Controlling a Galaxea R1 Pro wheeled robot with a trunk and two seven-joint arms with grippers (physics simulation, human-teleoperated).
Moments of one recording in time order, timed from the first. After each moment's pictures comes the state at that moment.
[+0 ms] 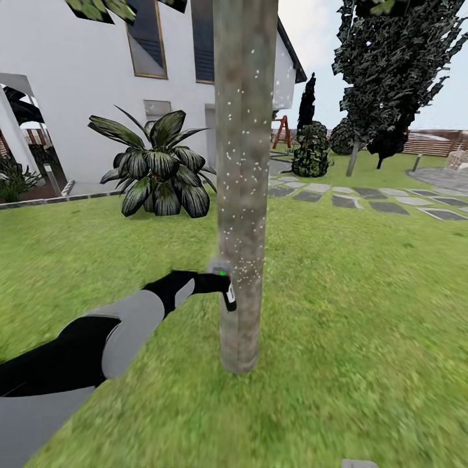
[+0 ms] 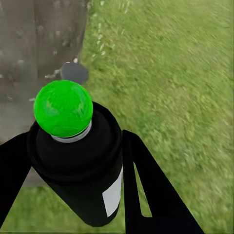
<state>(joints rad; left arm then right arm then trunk) -1.29 -0.17 0.01 -0.03 -0.04 0.25 -0.47 -0.43 -0.04 0.10 0.05 -0.13 -0.34 -0.11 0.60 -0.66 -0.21</state>
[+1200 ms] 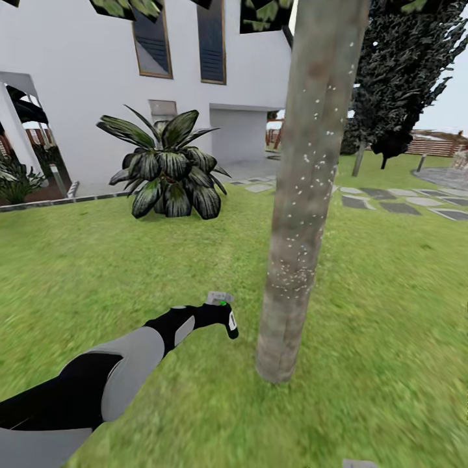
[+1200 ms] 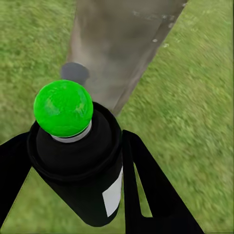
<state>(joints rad) -1.11 -0.17 0.01 -0.03 -0.04 0.08 -0.47 -0.43 -0.04 0.10 0.05 -0.13 -0.34 -0.11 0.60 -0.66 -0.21</state>
